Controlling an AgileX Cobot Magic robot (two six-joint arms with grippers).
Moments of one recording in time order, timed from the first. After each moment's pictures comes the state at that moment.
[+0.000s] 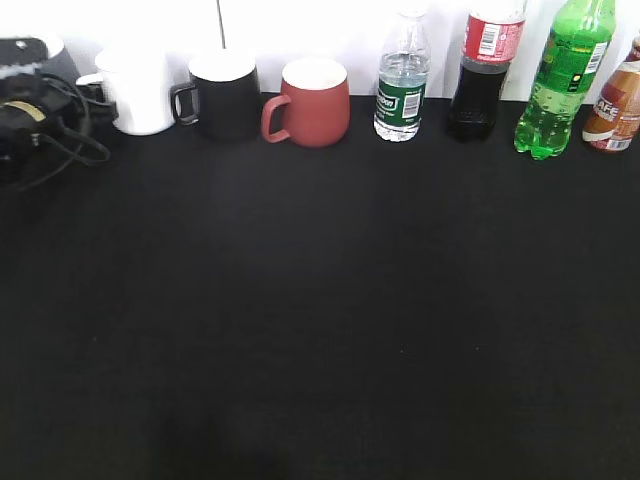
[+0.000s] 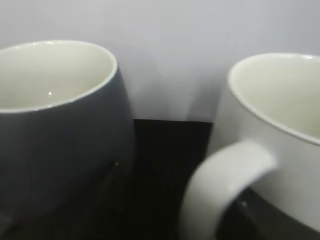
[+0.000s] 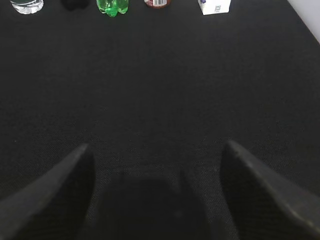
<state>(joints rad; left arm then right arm) -0.03 2.23 -1.29 0.04 -0.62 -0.08 -0.06 -0.01 -0.49 -0.01 1.04 0.06</state>
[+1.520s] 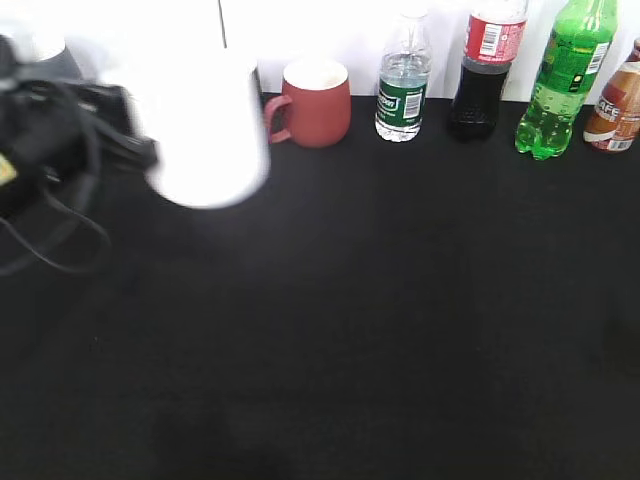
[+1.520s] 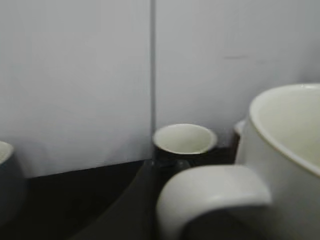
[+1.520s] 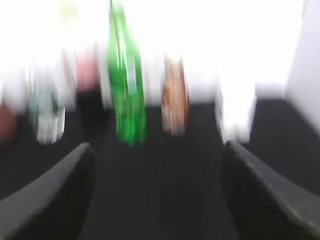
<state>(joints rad) -0.40 1.55 -0.54 0.14 -0.92 -0.10 -0.06 0.40 -0.37 0.02 0.14 0.06</state>
